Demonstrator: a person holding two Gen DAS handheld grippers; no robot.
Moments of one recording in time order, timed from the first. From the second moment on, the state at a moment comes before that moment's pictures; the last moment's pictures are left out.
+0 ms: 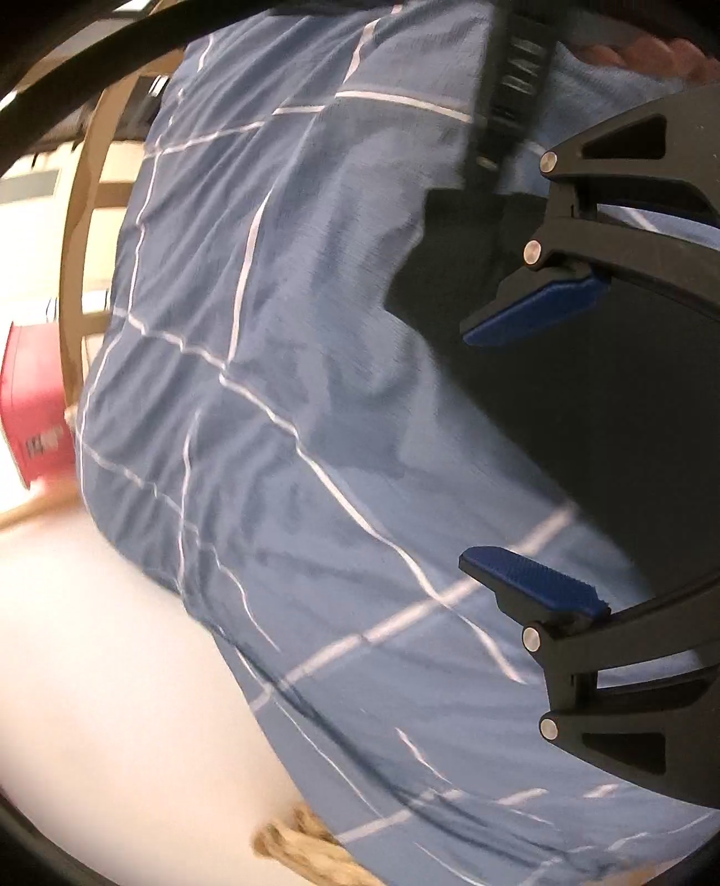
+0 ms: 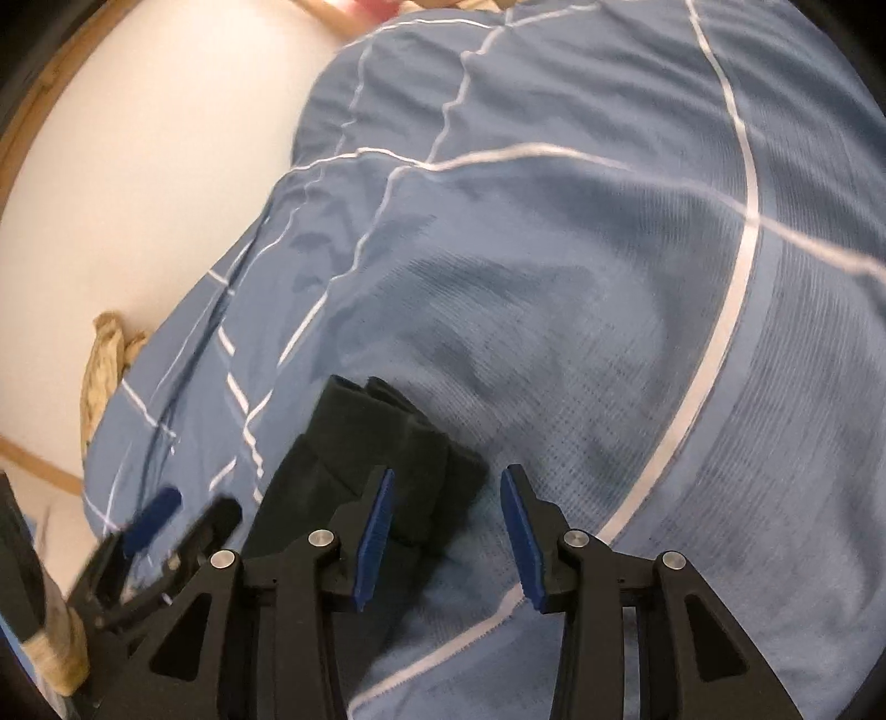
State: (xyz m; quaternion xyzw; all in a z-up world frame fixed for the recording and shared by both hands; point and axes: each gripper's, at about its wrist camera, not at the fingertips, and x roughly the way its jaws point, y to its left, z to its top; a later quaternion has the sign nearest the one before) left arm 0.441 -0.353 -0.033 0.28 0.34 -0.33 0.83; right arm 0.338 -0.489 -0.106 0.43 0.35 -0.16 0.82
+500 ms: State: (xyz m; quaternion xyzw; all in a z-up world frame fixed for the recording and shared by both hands) left arm 0.460 -0.419 -0.089 0.33 0.42 -0.40 0.75; right arm 0.335 -0.482 -0.139 0.45 0.28 -0.12 0.84
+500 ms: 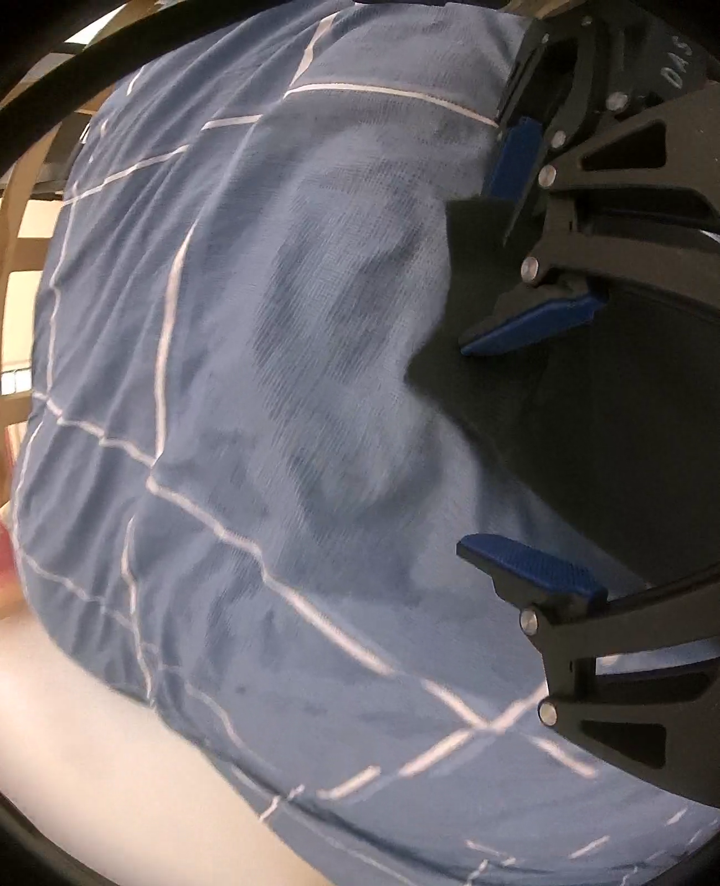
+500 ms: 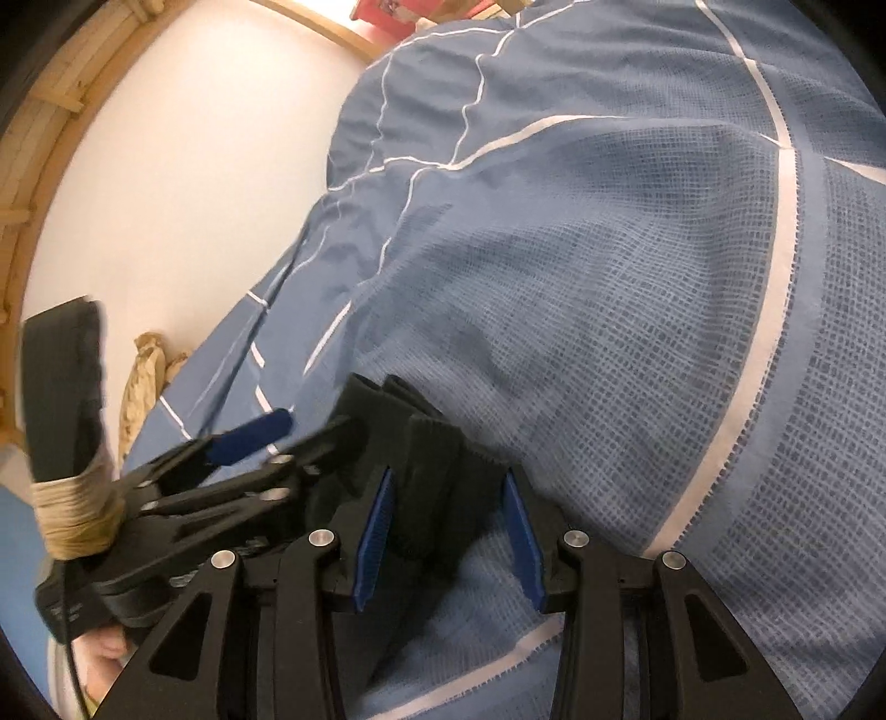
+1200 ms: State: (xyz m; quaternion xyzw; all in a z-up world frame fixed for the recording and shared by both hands) left arm 0.453 -0.366 -0.035 0.20 0.42 -0.44 0.77; right arm 0.325 -0.445 -0.064 0.34 0.25 -0.10 0.90
